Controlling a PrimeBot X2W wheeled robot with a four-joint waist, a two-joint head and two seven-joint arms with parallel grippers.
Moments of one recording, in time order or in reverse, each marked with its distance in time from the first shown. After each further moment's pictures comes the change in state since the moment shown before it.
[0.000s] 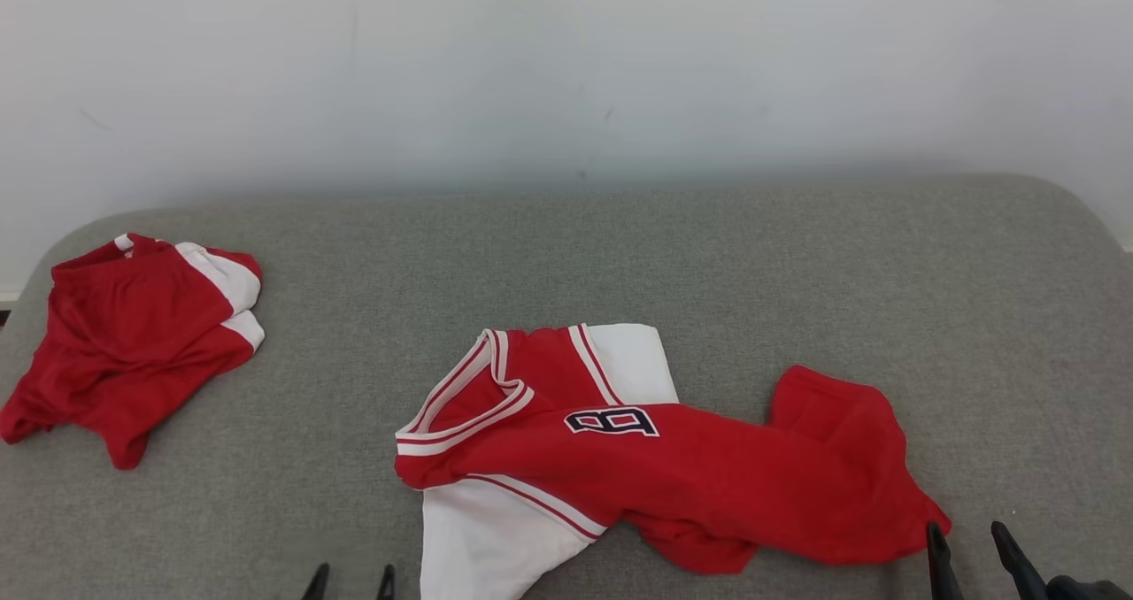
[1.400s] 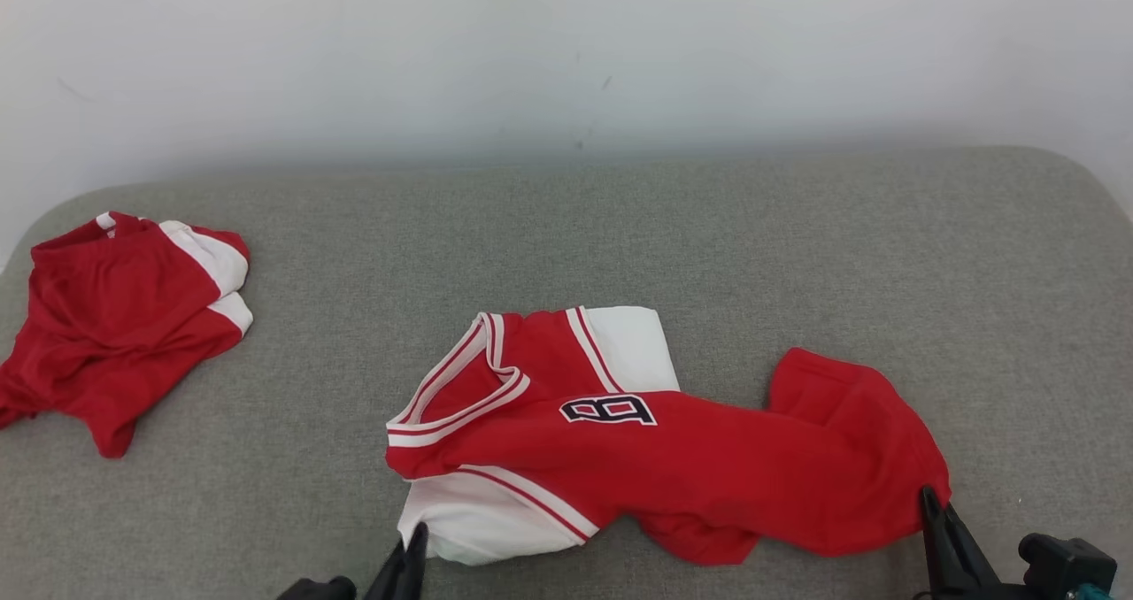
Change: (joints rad) left arm -0.163 0.021 -0.193 0.171 -0.202 -0.002 0.000; right arm -0.165 -0.016 0.100 0.194 0.187 0.000 -0.027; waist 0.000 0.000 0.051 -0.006
